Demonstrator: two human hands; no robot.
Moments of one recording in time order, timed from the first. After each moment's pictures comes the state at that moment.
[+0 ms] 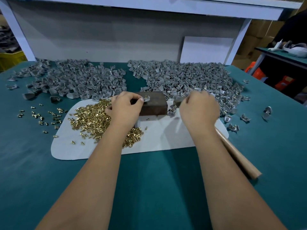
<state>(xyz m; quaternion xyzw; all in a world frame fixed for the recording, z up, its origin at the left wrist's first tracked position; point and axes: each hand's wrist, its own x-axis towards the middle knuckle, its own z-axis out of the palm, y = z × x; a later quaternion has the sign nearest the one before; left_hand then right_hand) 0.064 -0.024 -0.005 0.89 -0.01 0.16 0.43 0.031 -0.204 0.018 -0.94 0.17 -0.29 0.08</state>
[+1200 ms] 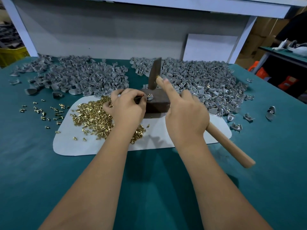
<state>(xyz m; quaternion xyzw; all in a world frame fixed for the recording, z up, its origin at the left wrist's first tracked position) 0.068 -0.031 -0.019 0.88 0.03 0.27 0.39 -0.013 -0.148 0.022 -0.93 0.05 -0.37 0.03</state>
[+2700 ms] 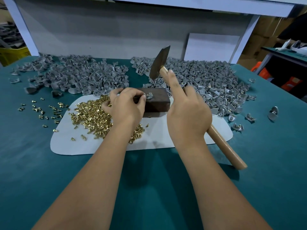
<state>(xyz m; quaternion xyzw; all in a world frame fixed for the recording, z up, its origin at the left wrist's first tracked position) 0.068 -0.035 -0.021 0.87 0.04 0.29 0.39 -0.011 -0.151 0.016 -0.88 0.05 -0.46 0.09</state>
